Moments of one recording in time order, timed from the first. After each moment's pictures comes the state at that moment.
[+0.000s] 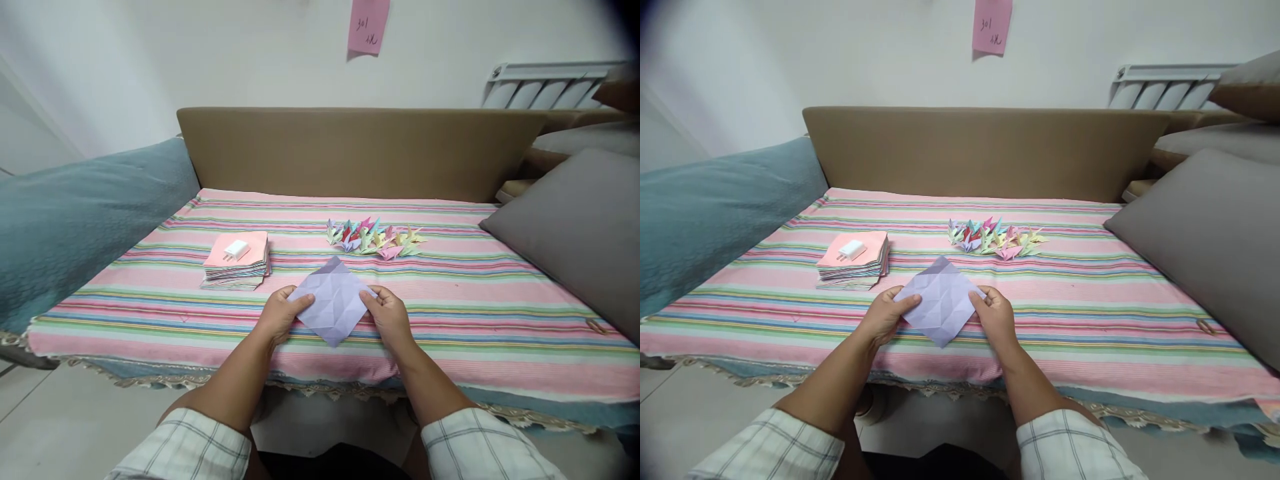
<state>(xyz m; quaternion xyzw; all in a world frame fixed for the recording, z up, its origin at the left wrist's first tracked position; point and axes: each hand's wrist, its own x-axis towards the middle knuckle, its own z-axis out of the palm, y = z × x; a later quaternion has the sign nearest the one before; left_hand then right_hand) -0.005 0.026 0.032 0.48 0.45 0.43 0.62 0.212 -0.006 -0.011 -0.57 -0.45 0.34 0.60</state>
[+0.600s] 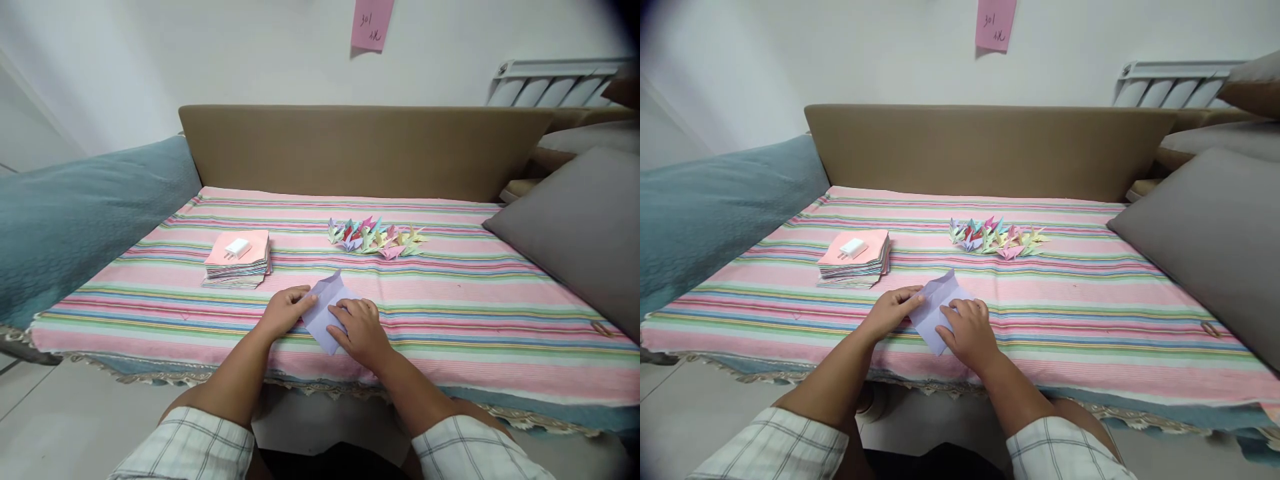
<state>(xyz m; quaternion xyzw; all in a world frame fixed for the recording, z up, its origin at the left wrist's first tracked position) -0.013 0.033 0.033 0.72 0.48 0.30 0.40 0.180 -0.026 -0.010 -0.54 -0.80 0.00 0.25</state>
